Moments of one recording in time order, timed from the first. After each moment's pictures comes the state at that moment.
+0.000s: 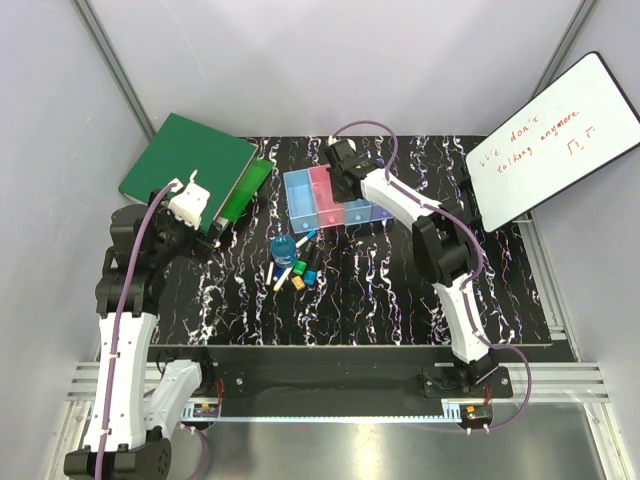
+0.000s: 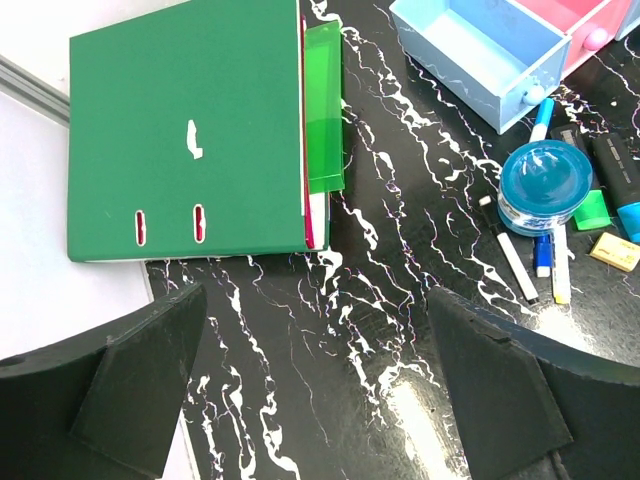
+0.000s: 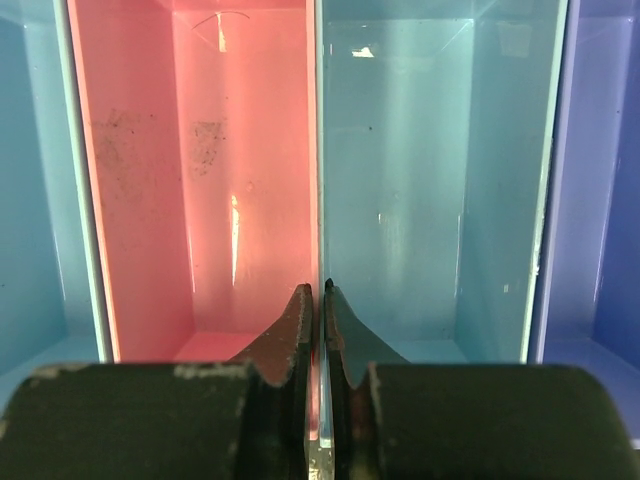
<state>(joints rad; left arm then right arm) 0.04 0.76 1.00 -0.66 0.29 0.49 0.57 2.29 1.98 -0.60 0.22 0.31</state>
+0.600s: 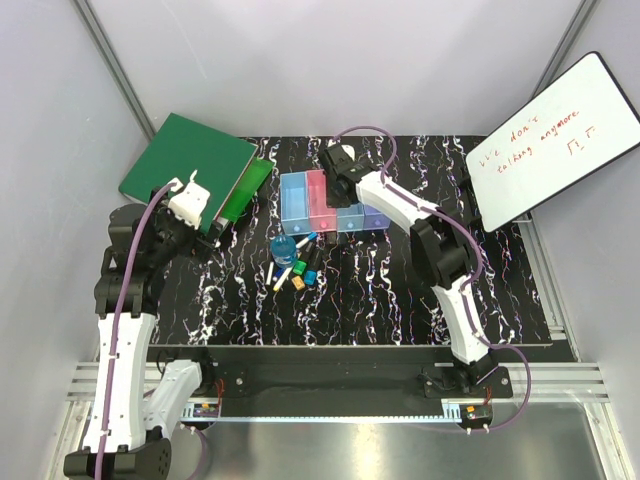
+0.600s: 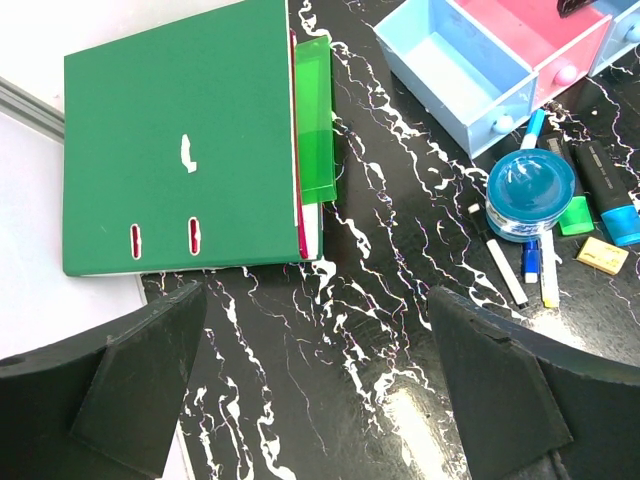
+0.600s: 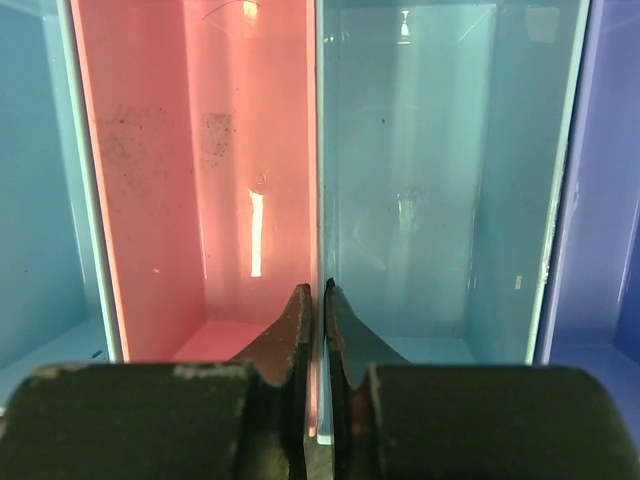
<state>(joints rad) 0.04 0.76 1.02 -0.66 0.32 0.49 0.61 2.27 1.97 -0.65 0.21 0.46</state>
